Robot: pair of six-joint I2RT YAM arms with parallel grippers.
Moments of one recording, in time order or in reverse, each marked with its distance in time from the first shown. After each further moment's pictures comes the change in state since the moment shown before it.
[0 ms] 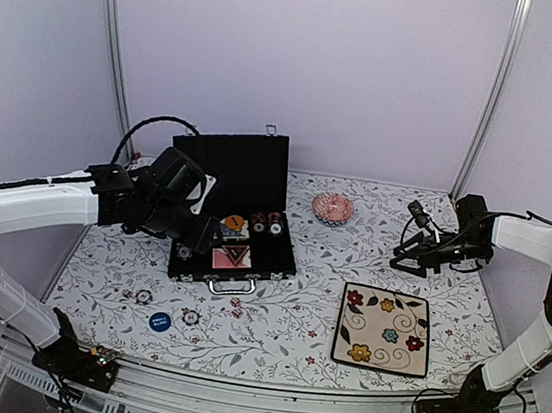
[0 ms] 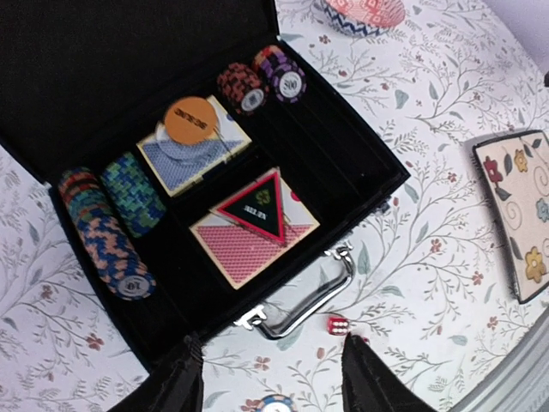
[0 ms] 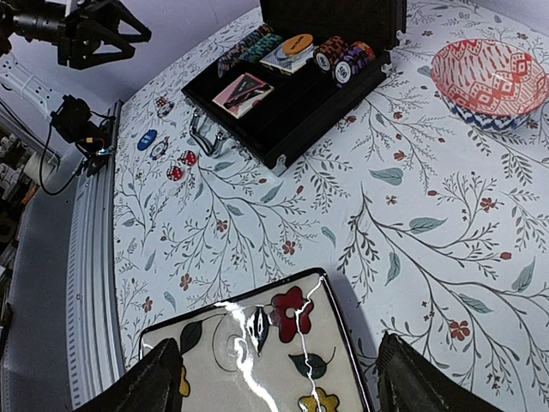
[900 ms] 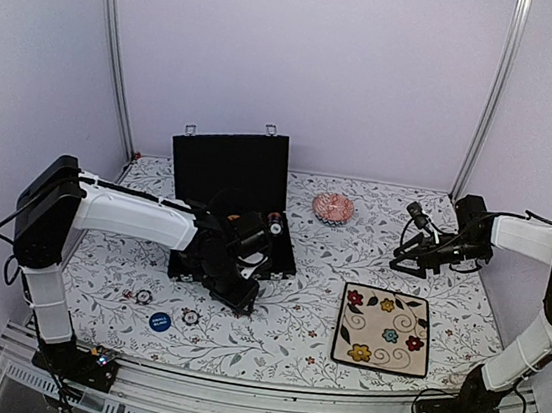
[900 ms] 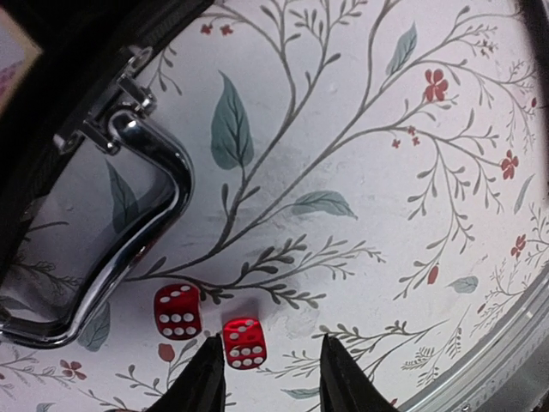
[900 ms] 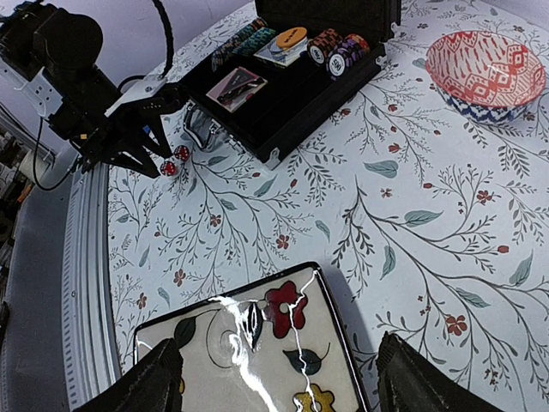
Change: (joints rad) left arm -0.146 0.497 0.142 -0.089 0.312 -0.082; right arm 0.000 0.008 0.000 0.000 0.021 -0.003
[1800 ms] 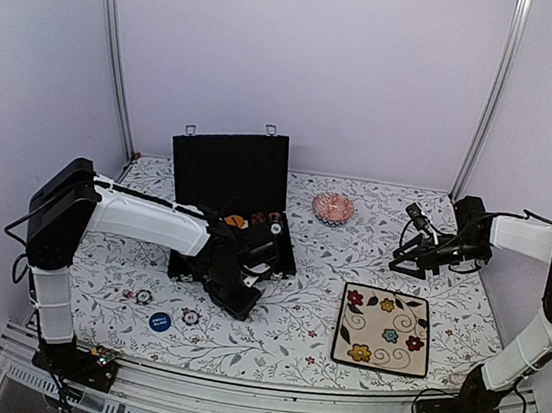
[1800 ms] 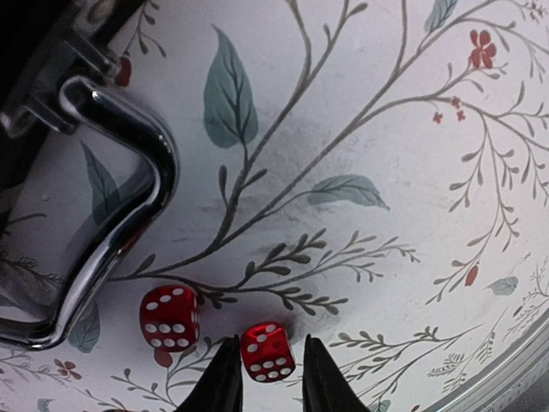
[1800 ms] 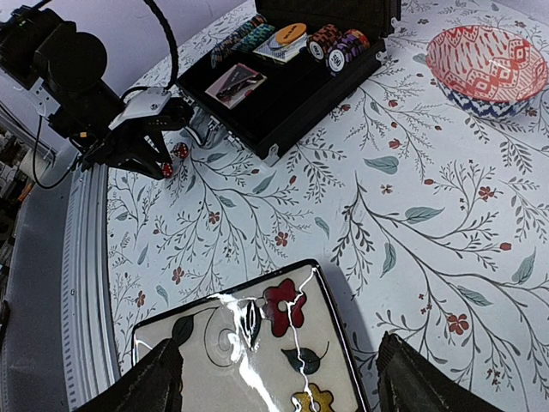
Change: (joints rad) left arm -0.035 0.072 0.057 -0.081 -0.055 0.008; right arm 0.000 0.014 0.000 0.000 0.000 -0.008
